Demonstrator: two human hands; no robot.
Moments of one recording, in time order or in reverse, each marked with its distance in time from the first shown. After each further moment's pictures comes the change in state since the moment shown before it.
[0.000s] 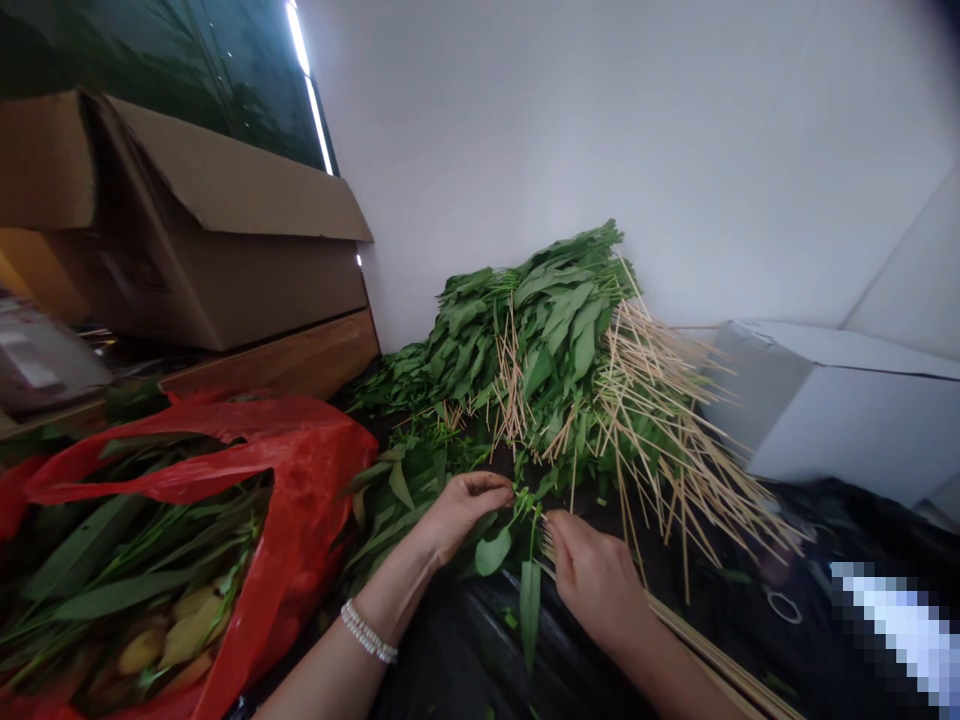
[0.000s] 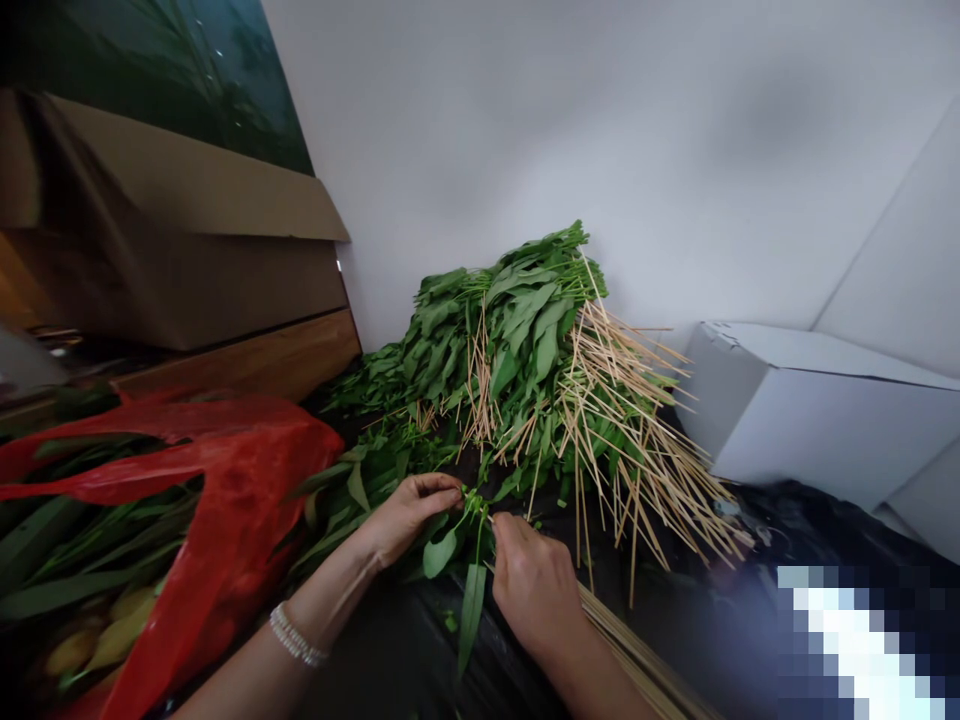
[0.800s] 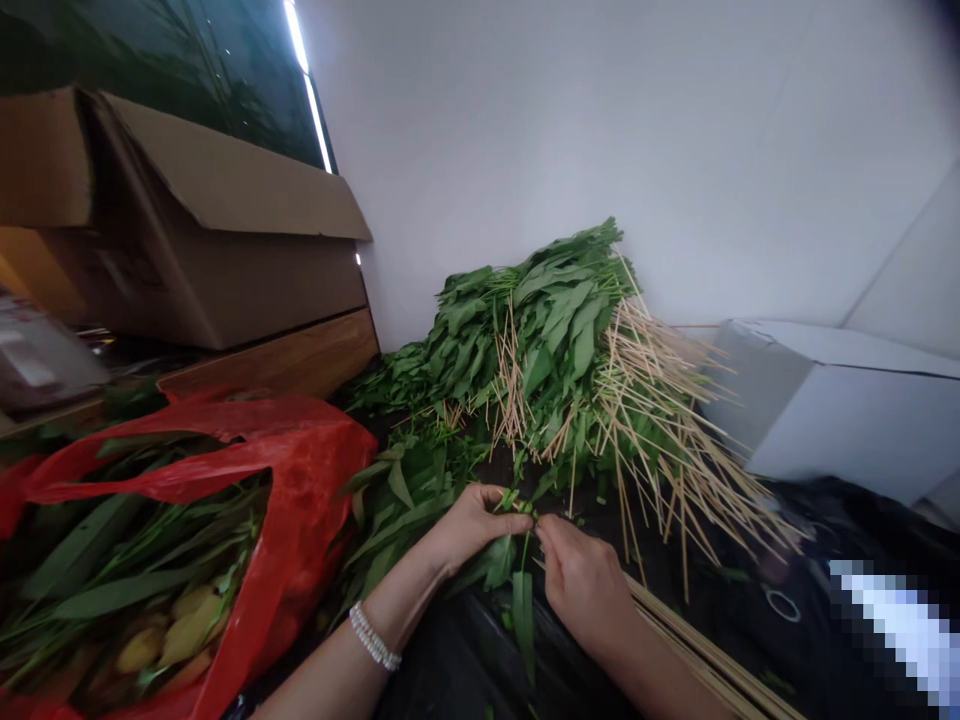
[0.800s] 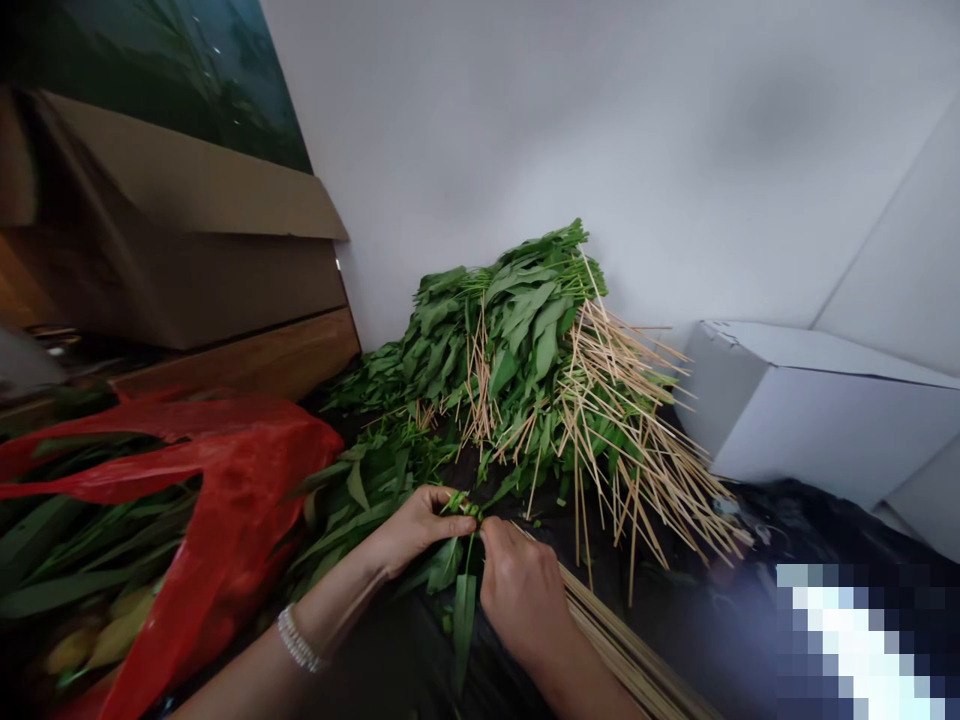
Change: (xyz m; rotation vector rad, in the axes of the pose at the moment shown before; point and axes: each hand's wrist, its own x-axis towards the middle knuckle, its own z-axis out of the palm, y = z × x) left_hand -0.006 -0.006 0.011 0.074 -0.156 -0.018; right_hand -0.001 -0.008 0.007 0.065 -0.040 0.012
